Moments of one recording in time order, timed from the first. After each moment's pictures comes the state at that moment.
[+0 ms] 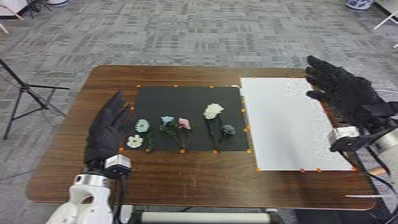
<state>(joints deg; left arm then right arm) 118.7 -67.3 -88.0 -115.7 46.5 4.3 17.6 -108.4 -63.8 113.3 -122.7 -54.7 -24.2 18.1</state>
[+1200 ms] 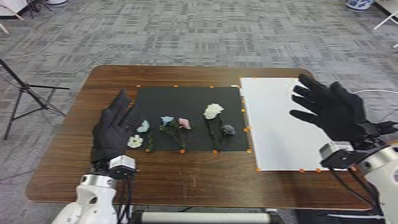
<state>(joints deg) 118.0 -68.5 -86.7 -115.2 43.3 0.1 17.5 -115.5 -67.1 112.0 -126.4 -45.6 -18.5 21.1</state>
